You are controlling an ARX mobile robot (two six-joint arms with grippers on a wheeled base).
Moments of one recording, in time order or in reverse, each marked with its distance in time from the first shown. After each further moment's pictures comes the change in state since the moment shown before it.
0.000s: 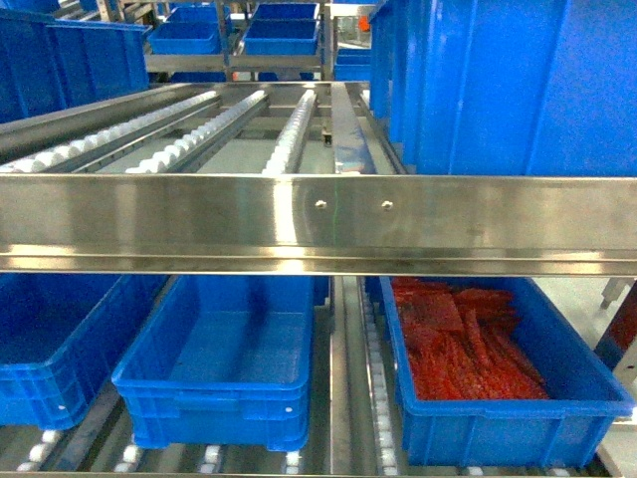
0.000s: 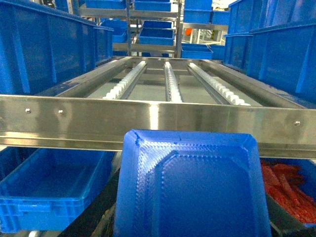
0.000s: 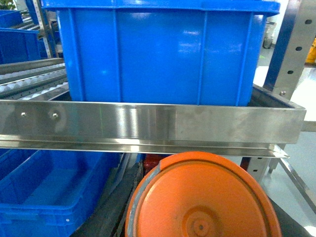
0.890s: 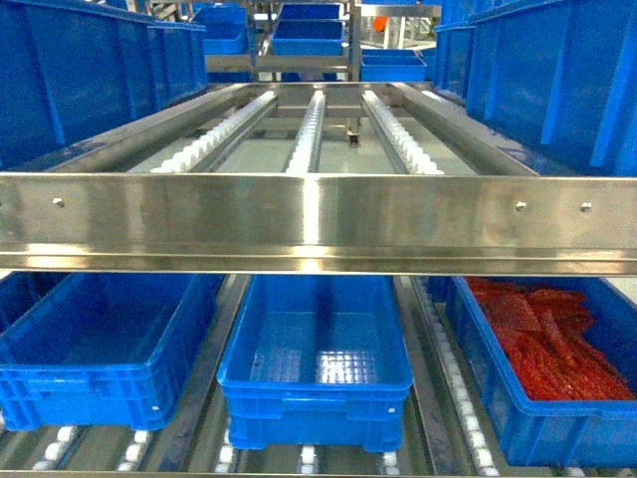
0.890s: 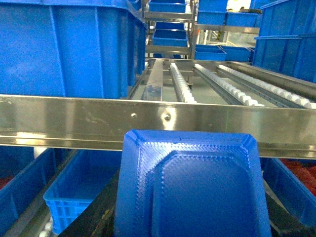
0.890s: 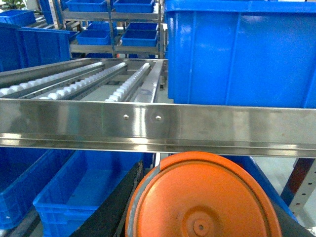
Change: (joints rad) left arm 0.000 0.000 0.000 0.000 0.000 0.000; right arm 0.000 0.000 0.000 -0.002 0.000 0.000
